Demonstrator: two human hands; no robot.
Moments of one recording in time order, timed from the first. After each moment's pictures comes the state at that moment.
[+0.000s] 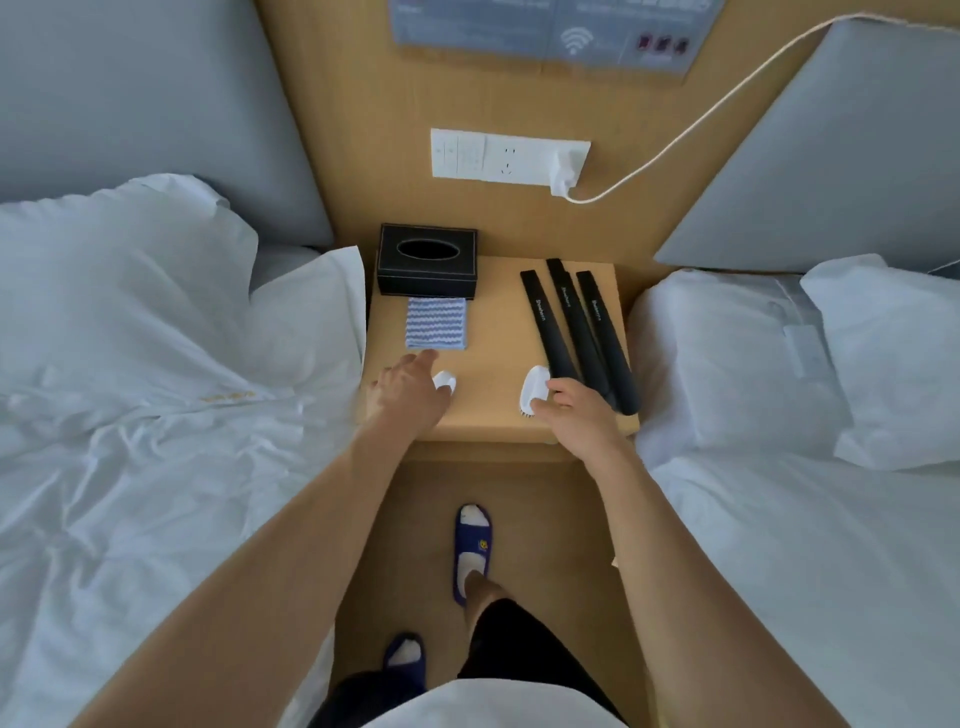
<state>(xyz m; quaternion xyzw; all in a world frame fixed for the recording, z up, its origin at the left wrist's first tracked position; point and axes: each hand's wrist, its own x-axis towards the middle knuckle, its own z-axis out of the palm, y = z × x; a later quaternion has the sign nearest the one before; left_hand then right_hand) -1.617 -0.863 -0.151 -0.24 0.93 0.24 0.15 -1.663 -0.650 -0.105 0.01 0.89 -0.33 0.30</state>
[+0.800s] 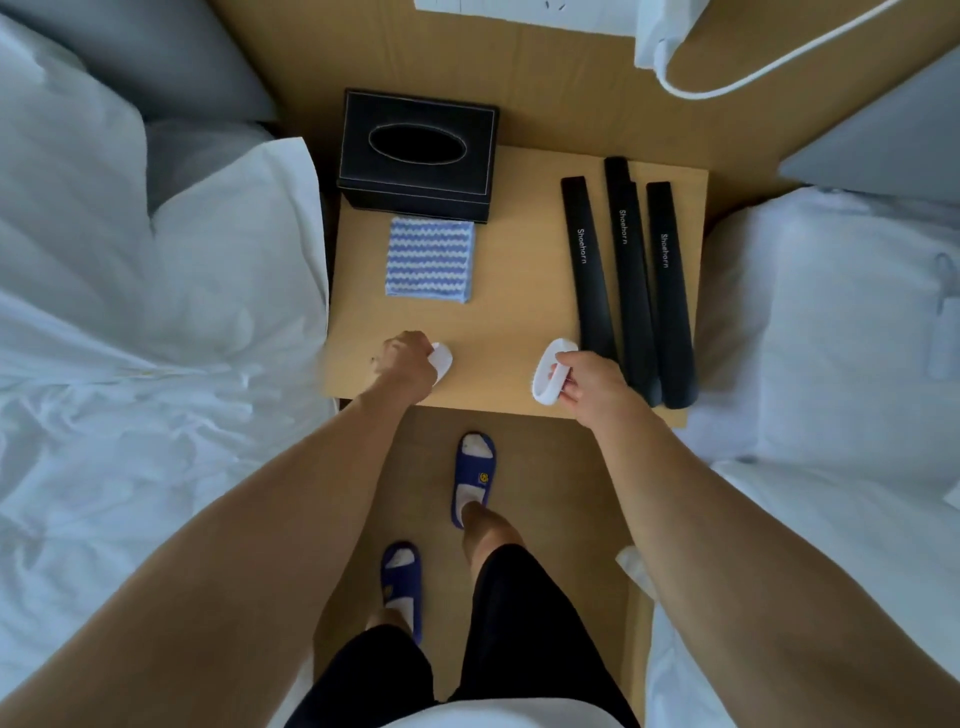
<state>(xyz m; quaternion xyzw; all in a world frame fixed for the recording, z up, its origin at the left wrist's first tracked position) -1.723 -0.884 -0.308 -0.38 0.82 0.31 0.30 -1.822 -0.681 -0.281 0.43 0.66 -0.45 0.42</state>
